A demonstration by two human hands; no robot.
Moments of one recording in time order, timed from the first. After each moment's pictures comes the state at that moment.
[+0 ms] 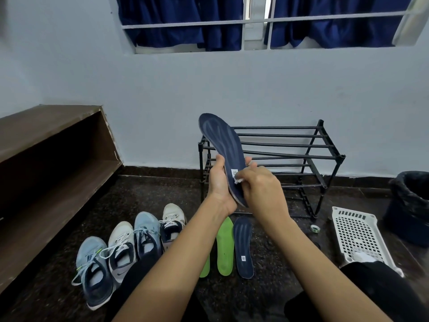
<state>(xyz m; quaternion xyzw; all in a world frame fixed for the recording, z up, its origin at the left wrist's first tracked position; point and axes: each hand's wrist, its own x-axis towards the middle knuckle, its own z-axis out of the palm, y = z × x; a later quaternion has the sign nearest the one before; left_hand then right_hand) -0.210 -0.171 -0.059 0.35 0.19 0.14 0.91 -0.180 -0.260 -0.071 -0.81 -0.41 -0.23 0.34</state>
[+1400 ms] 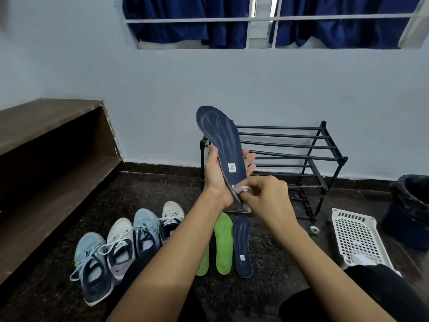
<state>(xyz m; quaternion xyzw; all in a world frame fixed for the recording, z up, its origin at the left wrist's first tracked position) -0.206 -0.158 -0.055 0.31 0.13 0.20 0.92 -0.193 -0.275 -0.057 -0.81 -0.37 -0.02 0.45</state>
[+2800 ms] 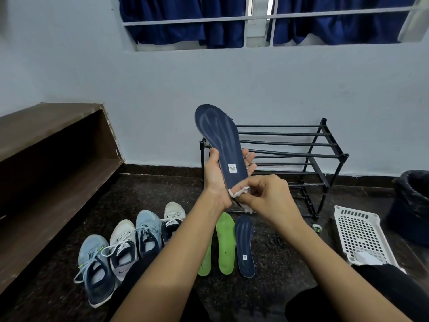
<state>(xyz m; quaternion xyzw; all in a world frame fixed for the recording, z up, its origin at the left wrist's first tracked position) -0.207 -0.161 -0.056 0.29 0.13 0.17 0.93 -0.192 -0.284 -0.053 -0.77 -0.40 0.04 0.49</state>
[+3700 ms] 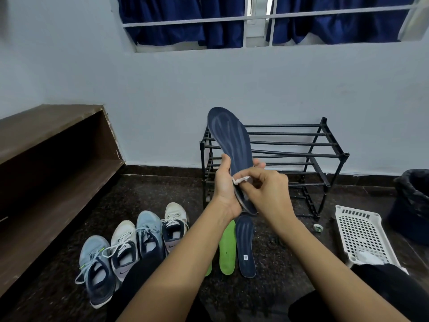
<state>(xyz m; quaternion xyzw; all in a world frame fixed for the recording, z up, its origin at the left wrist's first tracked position) -0.213 -0.184 -0.059 0.35 0.18 0.12 0.91 -0.187 -0.273 -0.057 -0.76 -0.38 -0.07 0.53</state>
